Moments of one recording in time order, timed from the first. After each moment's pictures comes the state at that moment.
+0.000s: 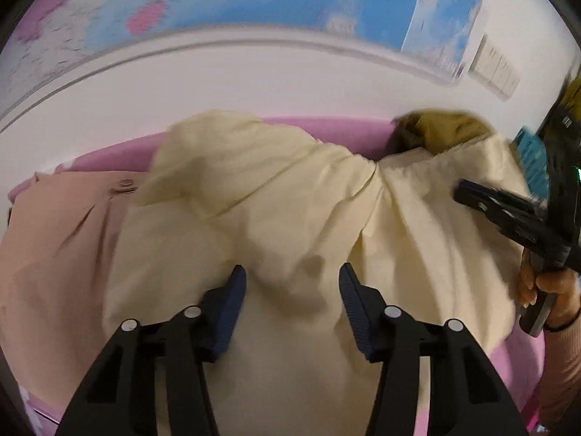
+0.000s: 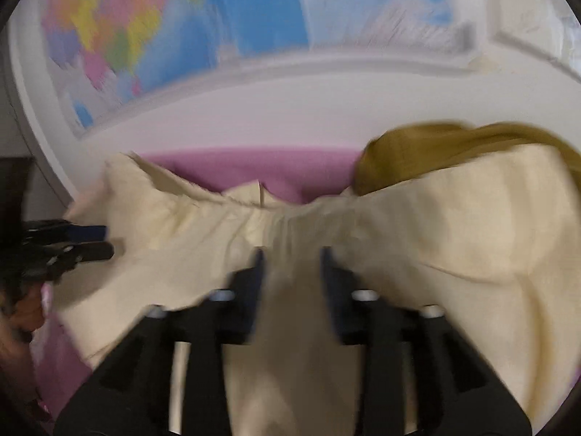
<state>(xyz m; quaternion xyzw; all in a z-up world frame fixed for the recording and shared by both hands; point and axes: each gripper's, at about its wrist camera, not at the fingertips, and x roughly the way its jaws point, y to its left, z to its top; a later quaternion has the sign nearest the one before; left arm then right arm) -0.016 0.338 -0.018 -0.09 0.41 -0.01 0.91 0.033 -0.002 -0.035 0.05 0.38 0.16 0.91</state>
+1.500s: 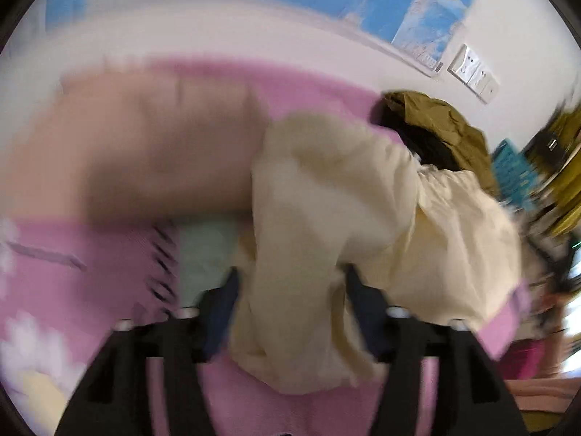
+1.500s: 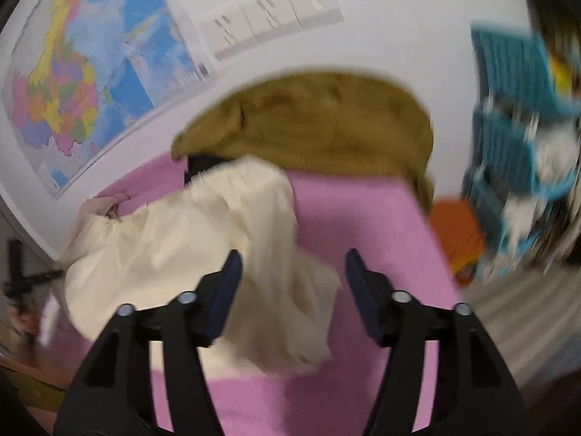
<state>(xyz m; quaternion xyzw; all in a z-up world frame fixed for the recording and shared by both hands) -0.159 0.324 -0.039 -0.13 0.41 0.03 0.90 -0.193 -0.214 -0.015 0.14 0.35 0.01 0.92</state>
